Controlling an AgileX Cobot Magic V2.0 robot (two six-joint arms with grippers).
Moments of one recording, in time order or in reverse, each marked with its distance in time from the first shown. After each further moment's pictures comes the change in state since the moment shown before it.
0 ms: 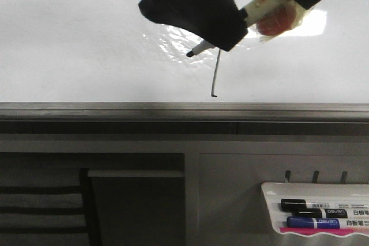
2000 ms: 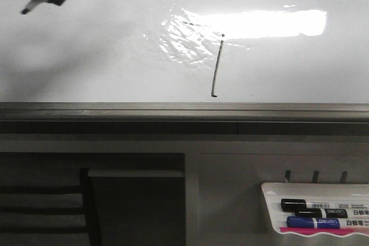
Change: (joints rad) left arm 0.543 -0.170 0.039 0.027 0.233 -0.227; right arm -0.230 -0.158 -0.072 -0.115 -0.038 0.195
